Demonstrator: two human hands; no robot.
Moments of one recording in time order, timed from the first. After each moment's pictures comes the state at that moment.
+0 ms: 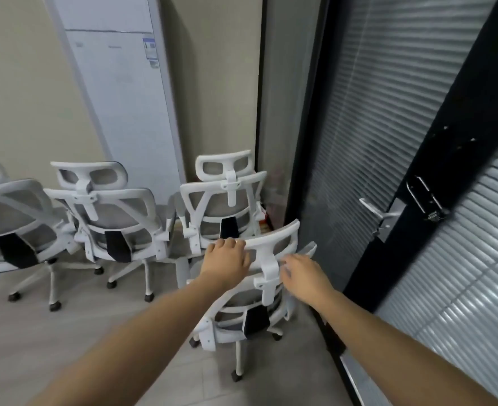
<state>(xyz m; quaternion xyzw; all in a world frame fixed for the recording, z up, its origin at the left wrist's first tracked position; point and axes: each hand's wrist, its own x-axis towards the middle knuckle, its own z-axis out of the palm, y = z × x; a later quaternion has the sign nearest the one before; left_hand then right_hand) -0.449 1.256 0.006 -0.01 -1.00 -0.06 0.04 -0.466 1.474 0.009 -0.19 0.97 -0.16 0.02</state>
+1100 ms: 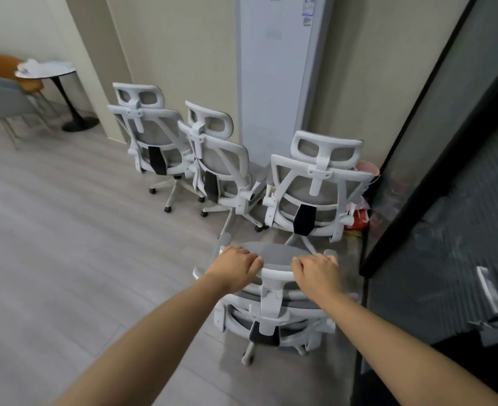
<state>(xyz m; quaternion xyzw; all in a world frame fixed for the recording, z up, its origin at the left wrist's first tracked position) -0.438 1.317 -0.038 0.19 -0.97 -0.14 0.01 -0.600 1.485 -0.058 -0.45 0.89 -0.04 -0.05</state>
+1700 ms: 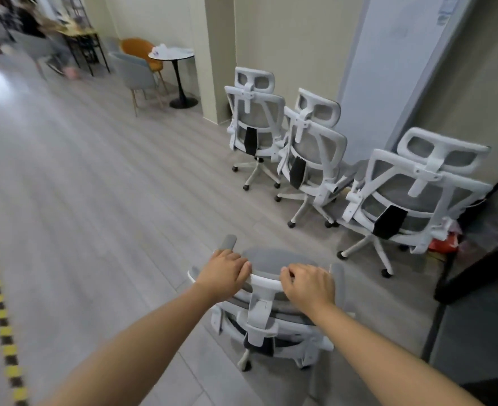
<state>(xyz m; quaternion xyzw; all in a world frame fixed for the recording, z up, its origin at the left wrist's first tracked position) -0.085 1.329 -0.069 0.35 -0.93 -0.07 0.10 -0.286 1.447 -0.071 -0.58 0.79 -0.17 -0.07</state>
